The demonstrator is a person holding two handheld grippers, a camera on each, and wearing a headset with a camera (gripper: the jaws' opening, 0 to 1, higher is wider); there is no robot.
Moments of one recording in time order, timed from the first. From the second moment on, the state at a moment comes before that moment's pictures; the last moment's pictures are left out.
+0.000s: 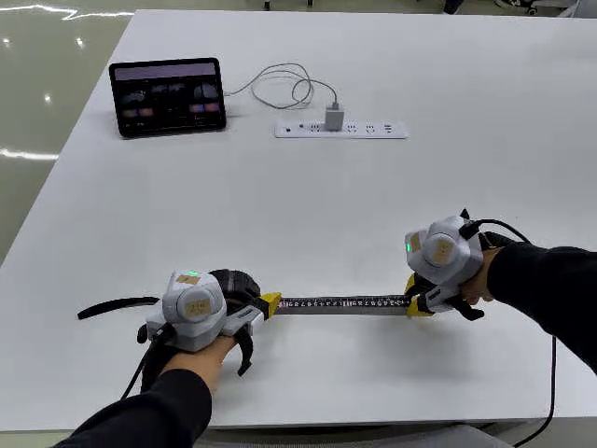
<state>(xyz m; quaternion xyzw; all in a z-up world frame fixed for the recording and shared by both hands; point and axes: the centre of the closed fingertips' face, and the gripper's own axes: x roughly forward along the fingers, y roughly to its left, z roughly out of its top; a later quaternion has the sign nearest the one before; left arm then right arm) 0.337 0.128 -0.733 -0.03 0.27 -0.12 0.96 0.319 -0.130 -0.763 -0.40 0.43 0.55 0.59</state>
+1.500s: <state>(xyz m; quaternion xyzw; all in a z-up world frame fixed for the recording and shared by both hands) 0.341 0.137 -0.732 -0.03 0.28 -0.10 0.95 0.319 -0.125 -0.763 -0.37 0.43 0.55 0.61</state>
